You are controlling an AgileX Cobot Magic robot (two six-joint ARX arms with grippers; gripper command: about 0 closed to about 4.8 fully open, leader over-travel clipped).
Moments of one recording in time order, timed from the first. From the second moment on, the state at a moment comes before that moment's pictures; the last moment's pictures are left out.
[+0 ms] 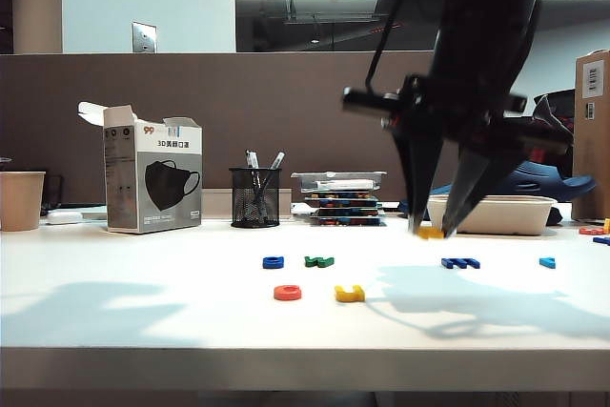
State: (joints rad) left arm -0.86 1.30 1.80 -1.22 -0.09 -0.67; right arm 0.57 1.66 1.19 -0.78 -0.05 0.50
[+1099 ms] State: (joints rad) left arm -0.86 1.30 1.80 -1.22 -0.09 -0.67; right arm 0.58 1.82 1.20 -0.70 -0.08 0.50
